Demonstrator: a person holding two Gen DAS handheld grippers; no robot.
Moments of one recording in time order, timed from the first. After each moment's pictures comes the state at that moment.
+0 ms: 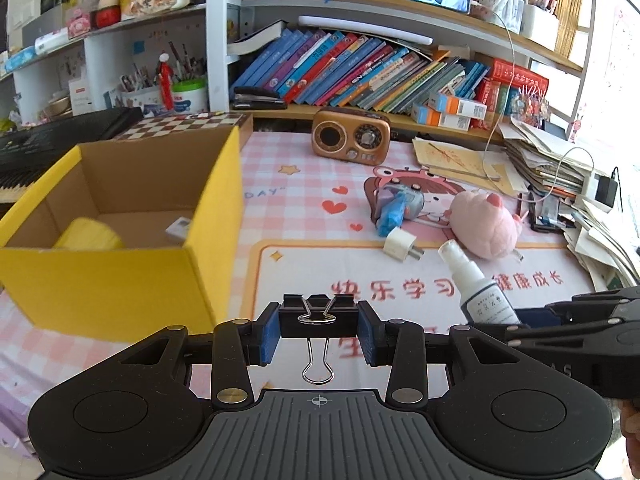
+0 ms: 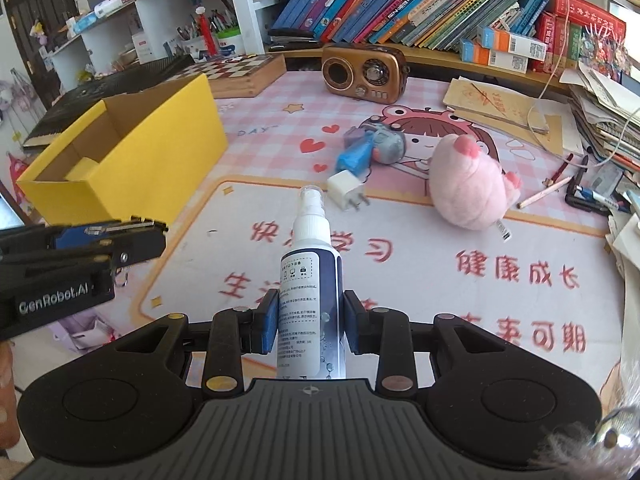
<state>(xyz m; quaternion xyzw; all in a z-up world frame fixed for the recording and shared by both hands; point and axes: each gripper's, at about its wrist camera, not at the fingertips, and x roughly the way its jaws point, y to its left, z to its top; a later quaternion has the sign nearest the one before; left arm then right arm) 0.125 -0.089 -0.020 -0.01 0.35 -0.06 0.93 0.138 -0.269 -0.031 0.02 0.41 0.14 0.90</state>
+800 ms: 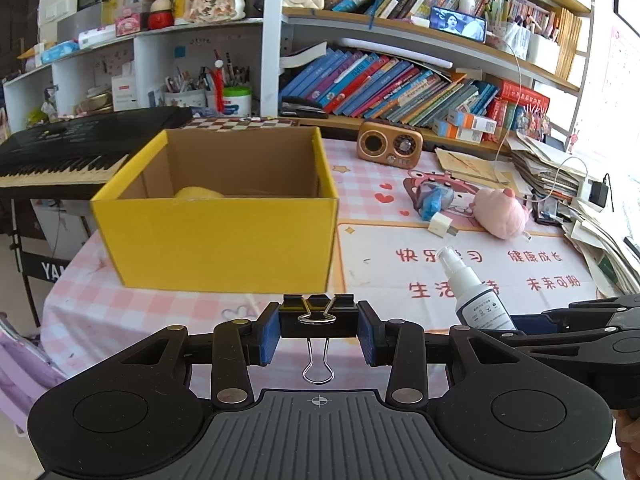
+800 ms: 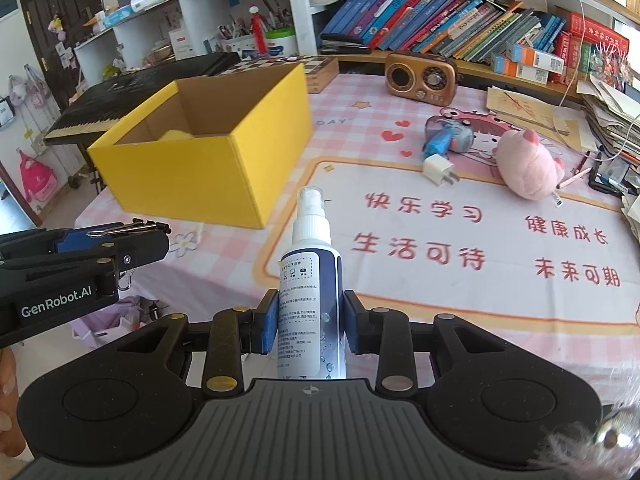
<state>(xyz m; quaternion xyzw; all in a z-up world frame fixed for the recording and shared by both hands) 0.041 0.008 -0.004 -0.02 0.33 -0.06 0.94 0.054 -0.163 -0.016 0.01 0.40 0.14 0.90</state>
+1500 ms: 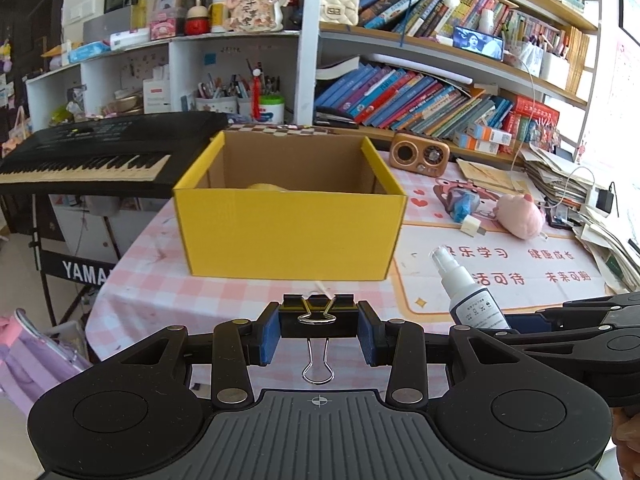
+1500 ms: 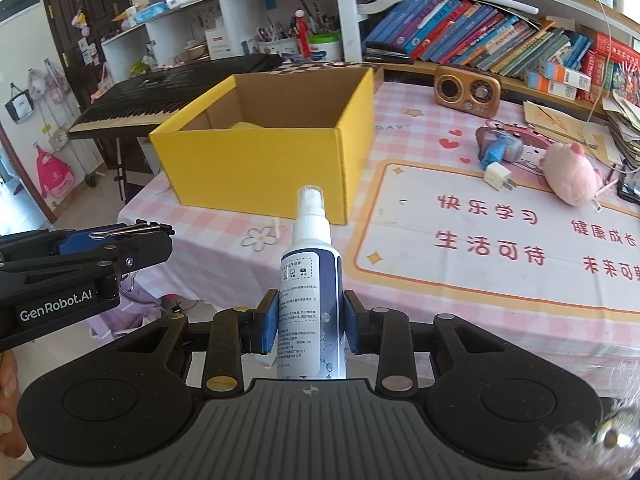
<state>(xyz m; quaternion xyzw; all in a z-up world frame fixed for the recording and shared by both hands) 0.005 0.078 0.002 -0.02 0.31 -0.05 0.95 0.025 -0.088 -0.013 0.01 0.39 0.17 0.91</state>
